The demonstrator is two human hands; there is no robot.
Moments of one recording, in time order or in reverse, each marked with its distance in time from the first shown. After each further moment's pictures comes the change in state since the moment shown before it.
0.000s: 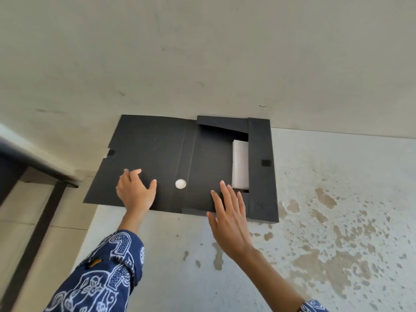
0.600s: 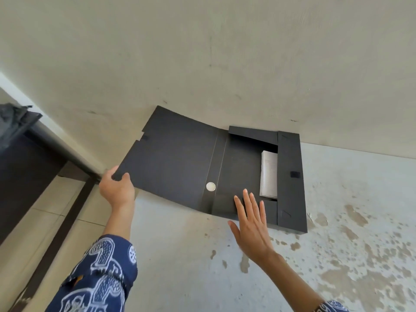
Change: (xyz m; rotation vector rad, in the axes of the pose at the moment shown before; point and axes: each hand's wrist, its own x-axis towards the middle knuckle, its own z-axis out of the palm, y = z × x) left_hand 0.010 -0.049 -0.096 -0.766 0.355 -0.352; right_hand -0.002 -0.006 0.012 -0.069 -0.218 -0.002
